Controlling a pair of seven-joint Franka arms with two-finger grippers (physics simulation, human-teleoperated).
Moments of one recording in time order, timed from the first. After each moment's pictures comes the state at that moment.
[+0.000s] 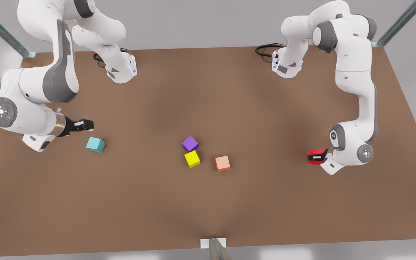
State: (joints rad) left arm -0.02 0.63 0.08 -1.65 -0.21 2.05 0.16; right arm 0.15 0.29 -0.10 -1.41 0.12 1.39 -0.15
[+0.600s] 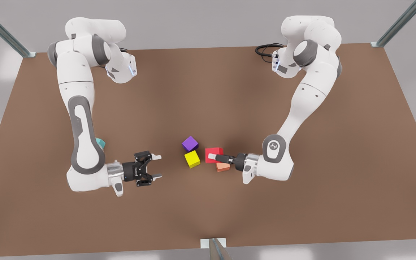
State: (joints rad) left arm -0.06 1.03 -0.59 -1.16 -0.88 2.00 0.07; right arm 0.15 0.77 -0.04 -1.33 1.27 1.65 -1.32
